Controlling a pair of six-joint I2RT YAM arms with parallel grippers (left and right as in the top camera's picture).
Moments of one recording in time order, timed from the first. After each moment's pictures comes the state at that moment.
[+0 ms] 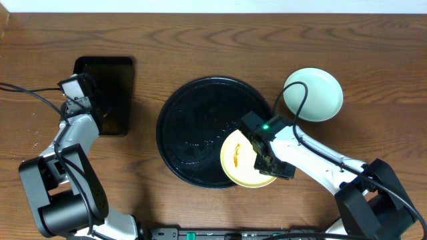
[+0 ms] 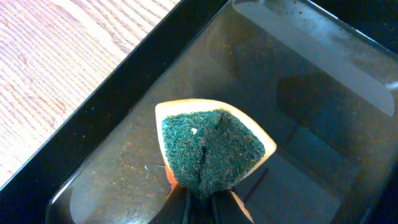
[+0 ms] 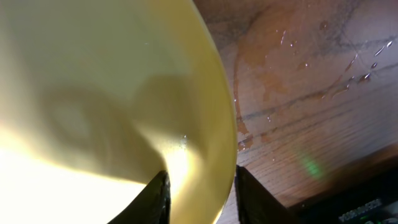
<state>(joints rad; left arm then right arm) 0.34 1.73 0.91 -0.09 -0.17 -0.27 0.68 1.69 1.01 -1.12 0.10 1.00</state>
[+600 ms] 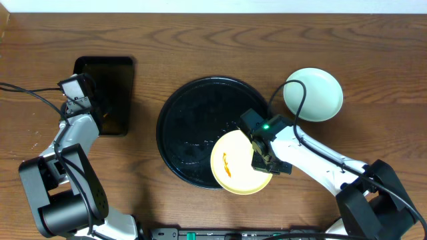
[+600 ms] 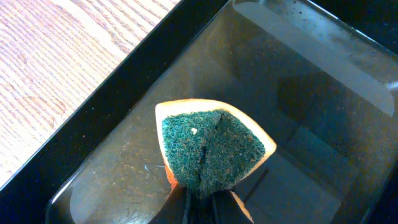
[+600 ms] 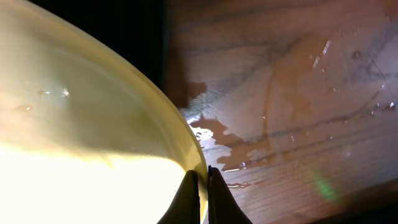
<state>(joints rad) 0.34 1.73 0.91 -0.09 -0.17 -0.27 0.68 1.69 1.02 -1.05 0.09 0.92</state>
